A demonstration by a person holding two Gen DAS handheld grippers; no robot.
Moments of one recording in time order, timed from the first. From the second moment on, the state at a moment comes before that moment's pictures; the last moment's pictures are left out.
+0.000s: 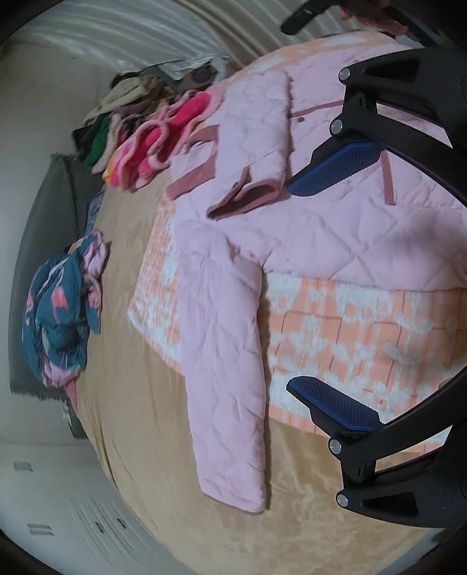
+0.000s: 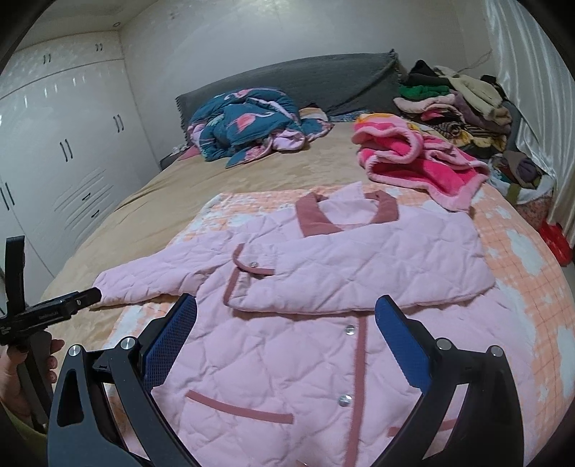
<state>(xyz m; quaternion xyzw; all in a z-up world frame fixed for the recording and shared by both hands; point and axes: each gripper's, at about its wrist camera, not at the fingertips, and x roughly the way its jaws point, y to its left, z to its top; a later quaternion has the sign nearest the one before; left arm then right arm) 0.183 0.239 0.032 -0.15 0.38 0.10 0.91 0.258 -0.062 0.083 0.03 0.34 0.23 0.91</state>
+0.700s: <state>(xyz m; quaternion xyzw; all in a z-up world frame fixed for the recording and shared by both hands) 0.165 0.338 -0.010 -0.21 0.38 0.19 0.88 0.275 0.079 0.064 -0.05 0.35 0.30 0.89</state>
